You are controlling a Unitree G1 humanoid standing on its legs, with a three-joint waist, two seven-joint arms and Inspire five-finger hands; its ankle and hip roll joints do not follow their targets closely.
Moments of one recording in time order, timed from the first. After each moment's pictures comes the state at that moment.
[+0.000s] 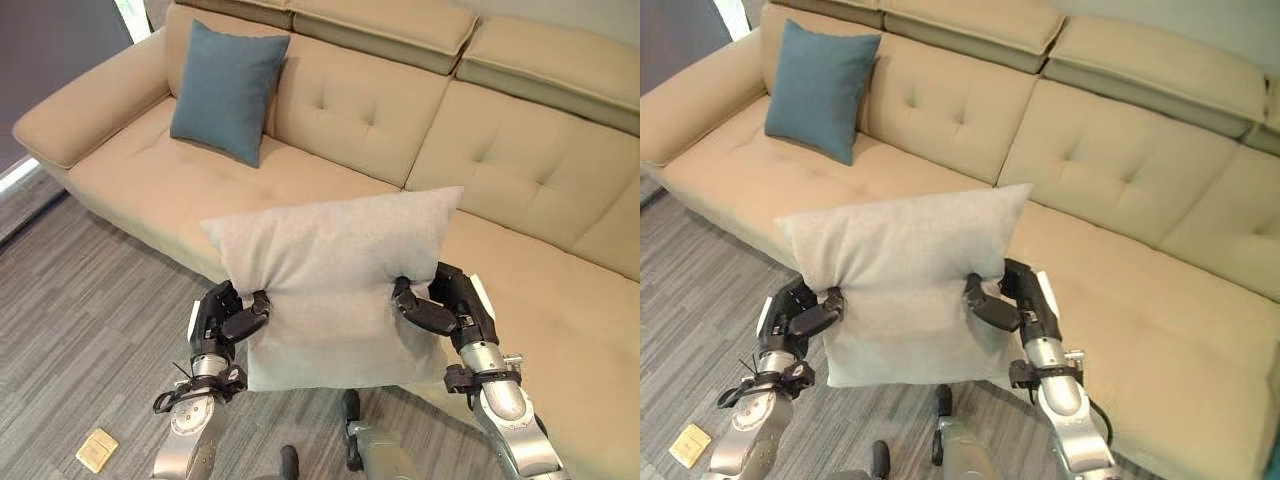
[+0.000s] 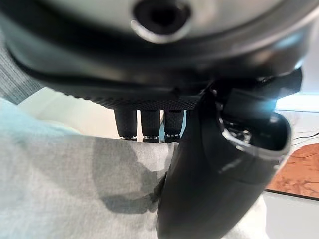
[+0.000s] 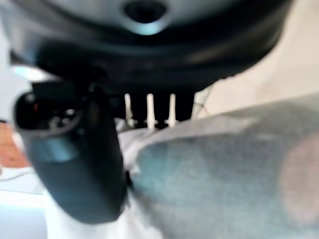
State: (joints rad) left arm 0.11 0.32 -0.15 0.02 -0.51 -0.21 0.22; right arm 0.07 -0.40 0.11 -0.07 0.18 -0.17 -0.10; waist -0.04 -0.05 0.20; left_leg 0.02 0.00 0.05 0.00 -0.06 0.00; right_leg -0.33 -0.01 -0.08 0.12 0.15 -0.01
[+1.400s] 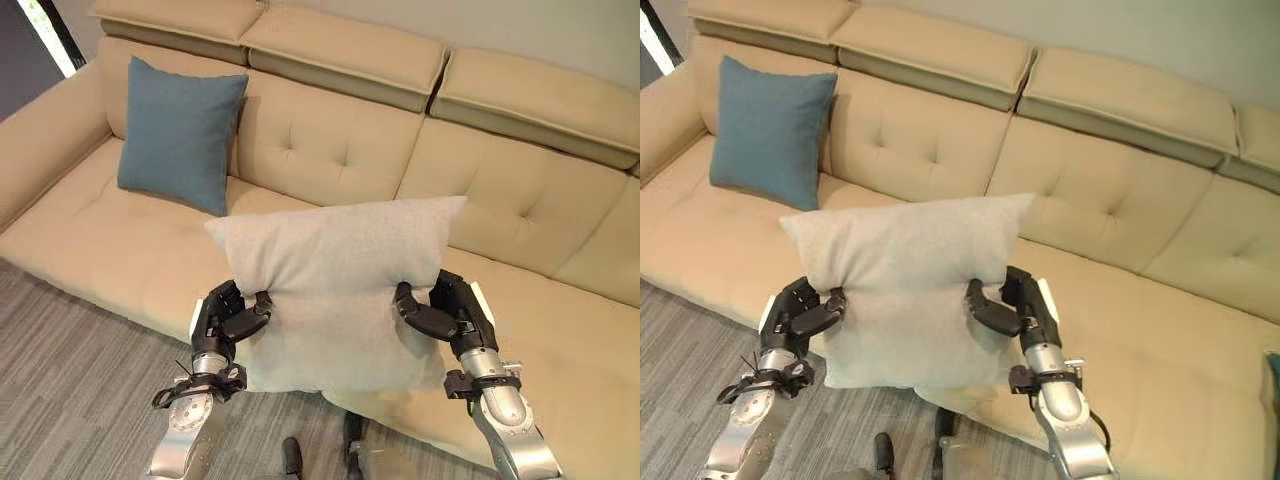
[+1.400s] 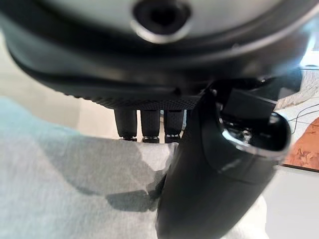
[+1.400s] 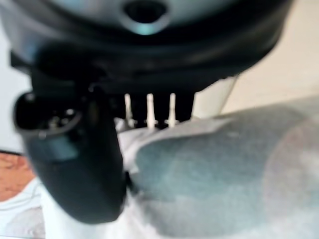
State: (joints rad) left arm 0.11 0.33 -0.15 0.03 -0.51 -0.18 0.19; right arm 0.10 -0.38 0.10 -0.07 0.20 -0.15 -0.09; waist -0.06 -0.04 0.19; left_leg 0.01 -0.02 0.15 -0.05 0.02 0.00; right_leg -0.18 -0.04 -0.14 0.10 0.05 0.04
